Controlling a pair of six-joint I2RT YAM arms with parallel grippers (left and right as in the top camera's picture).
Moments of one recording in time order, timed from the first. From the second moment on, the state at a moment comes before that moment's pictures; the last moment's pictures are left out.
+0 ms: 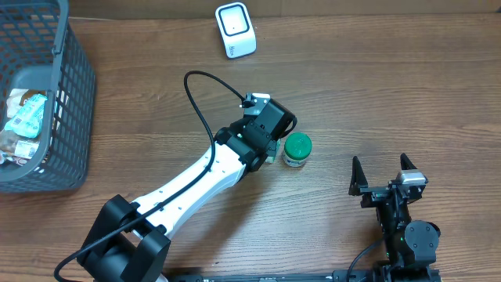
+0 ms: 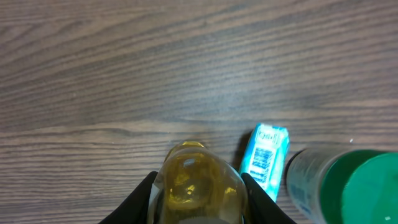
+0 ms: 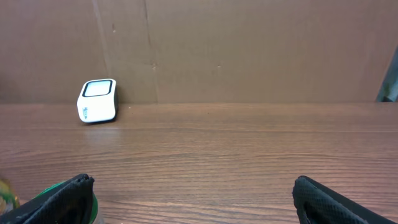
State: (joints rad) left arm -0.72 1.70 1.21 -0.58 -0.37 -0.56; right arm 0.04 0.01 0.02 -0.03 -0.03 0.03
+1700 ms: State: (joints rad) left arm -0.70 1.70 1.20 -0.51 -0.13 -0.46; right arm 0.04 0.01 0.02 -0.03 -0.03 0.03
